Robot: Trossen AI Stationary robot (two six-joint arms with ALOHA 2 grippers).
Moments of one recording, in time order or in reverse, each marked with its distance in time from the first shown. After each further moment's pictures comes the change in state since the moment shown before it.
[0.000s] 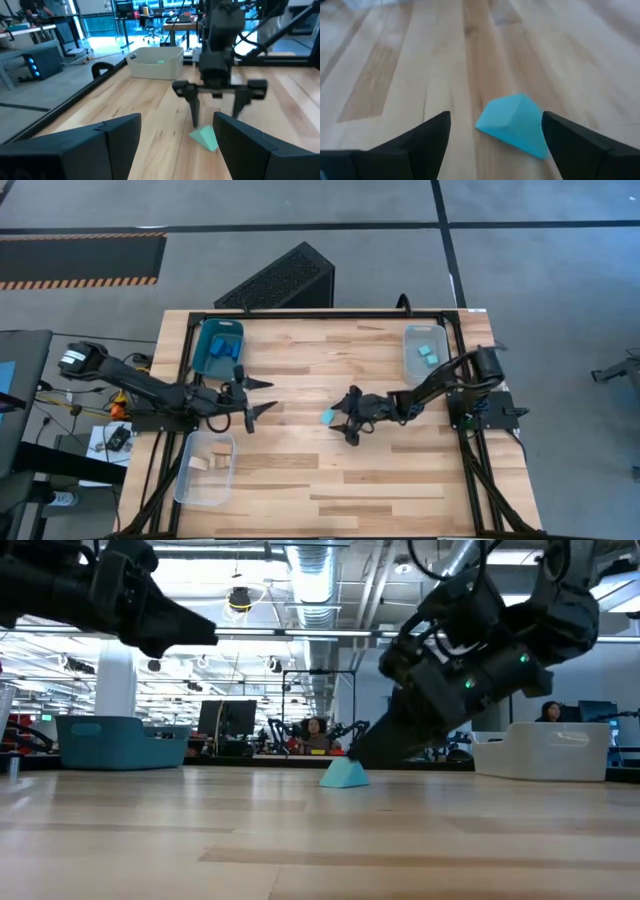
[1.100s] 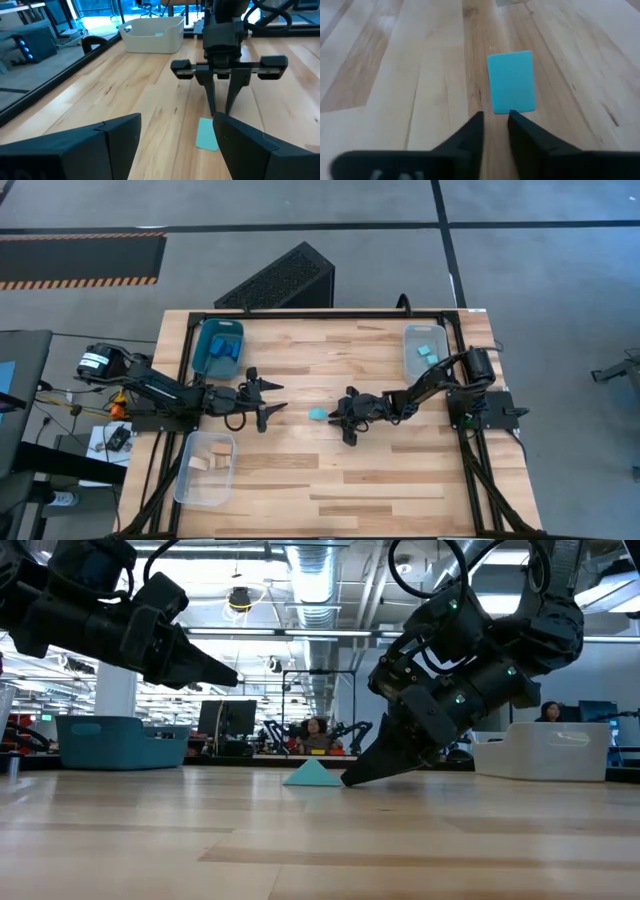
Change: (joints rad) left arm 0.111 0.347 0.011 0.231 0.123 -0.007; right arm -0.027 0.083 0.049 -0.028 -0.032 -0.011
